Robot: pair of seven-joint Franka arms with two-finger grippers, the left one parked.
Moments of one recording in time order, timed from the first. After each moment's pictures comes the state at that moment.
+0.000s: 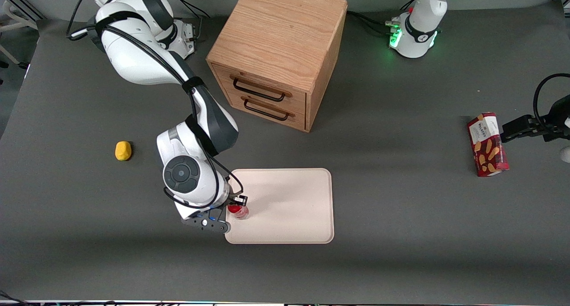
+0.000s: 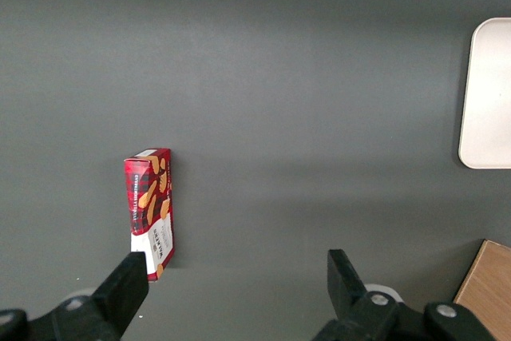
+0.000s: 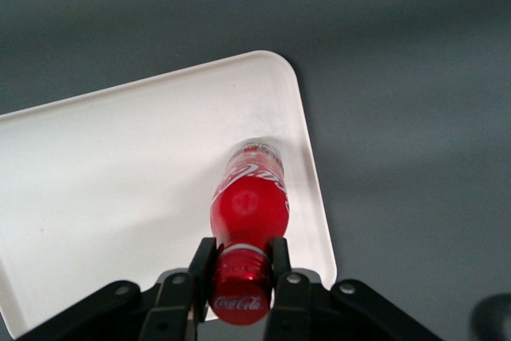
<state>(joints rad) 0.37 0.93 0.13 -0.88 -0.08 1.81 0.72</state>
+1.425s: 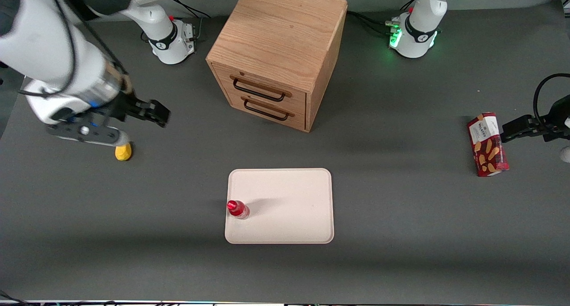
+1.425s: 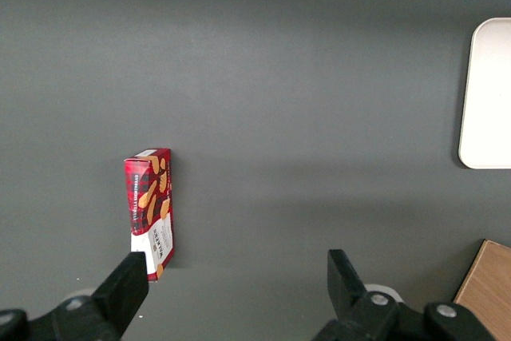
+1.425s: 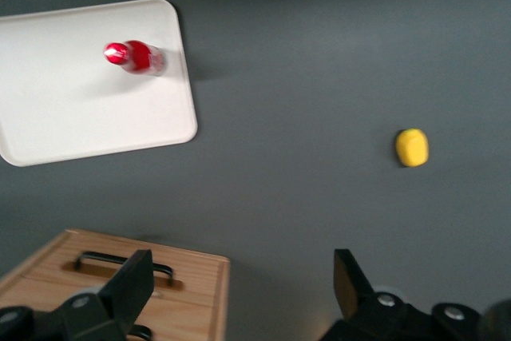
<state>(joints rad) 0.25 0.31 0.12 -1.07 -0.08 1.27 0.47</state>
